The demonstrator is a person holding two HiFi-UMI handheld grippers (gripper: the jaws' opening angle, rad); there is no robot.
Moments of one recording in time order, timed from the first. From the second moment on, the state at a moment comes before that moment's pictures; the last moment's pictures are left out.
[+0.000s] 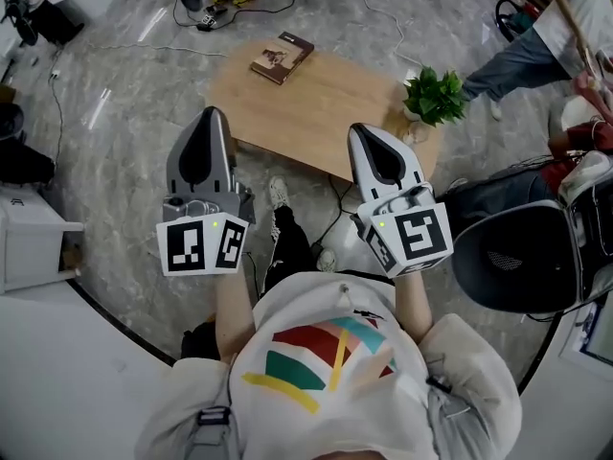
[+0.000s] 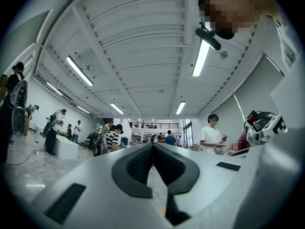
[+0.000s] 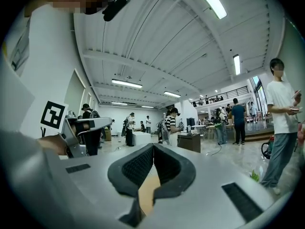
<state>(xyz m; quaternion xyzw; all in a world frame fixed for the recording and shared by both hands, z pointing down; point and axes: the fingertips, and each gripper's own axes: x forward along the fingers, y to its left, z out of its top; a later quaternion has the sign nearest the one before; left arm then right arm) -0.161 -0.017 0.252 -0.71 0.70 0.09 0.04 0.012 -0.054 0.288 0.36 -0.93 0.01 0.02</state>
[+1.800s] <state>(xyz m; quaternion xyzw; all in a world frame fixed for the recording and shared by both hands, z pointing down) -0.349 -0.440 0.274 -0.75 0.66 0.06 0.02 -0.173 -0.482 0.303 0.38 -0.92 0.11 -0.03</state>
